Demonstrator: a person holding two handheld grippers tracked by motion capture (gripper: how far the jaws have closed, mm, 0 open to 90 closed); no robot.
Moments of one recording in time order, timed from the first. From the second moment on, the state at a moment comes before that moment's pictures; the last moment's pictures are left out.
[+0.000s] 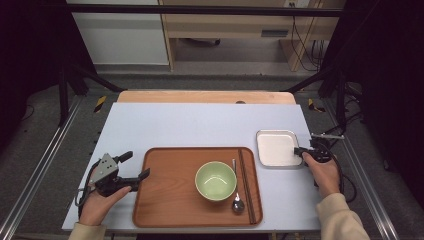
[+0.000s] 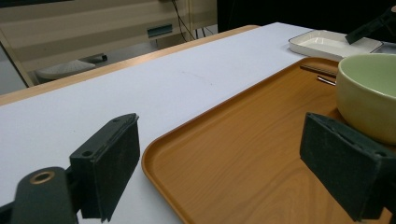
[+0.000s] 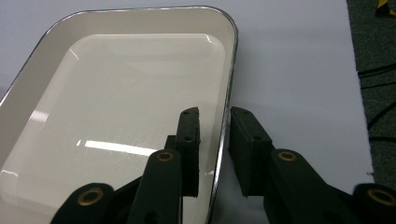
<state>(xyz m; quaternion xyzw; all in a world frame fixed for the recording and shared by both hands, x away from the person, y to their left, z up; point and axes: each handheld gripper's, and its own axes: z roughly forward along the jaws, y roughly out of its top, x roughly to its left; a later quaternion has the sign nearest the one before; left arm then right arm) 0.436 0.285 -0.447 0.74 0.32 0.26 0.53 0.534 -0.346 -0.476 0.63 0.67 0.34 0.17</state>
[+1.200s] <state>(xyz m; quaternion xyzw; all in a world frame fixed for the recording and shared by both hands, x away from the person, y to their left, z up) 0.435 0.287 -0.444 0.74 0.32 0.27 0.53 0.527 -0.338 -0.441 0.63 0.65 0.38 0.19</state>
